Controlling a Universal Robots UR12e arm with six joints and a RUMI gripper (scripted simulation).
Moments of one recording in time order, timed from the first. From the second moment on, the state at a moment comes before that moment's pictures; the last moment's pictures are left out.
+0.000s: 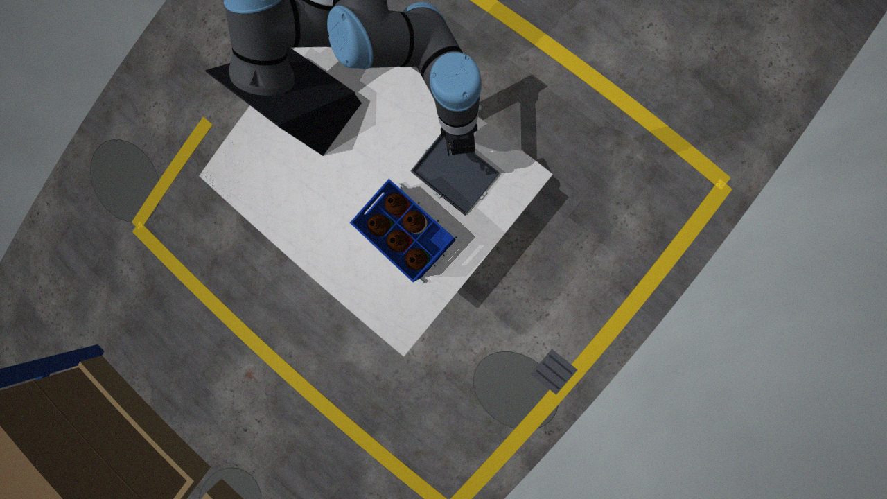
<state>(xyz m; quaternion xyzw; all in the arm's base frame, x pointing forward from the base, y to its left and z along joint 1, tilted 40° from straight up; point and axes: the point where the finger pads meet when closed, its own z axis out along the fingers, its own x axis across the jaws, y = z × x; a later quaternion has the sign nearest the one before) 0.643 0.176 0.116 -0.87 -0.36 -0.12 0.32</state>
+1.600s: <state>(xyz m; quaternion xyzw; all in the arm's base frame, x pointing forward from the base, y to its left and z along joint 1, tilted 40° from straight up) 0.642 0.177 0.116 -0.89 -0.34 -0.15 0.25</state>
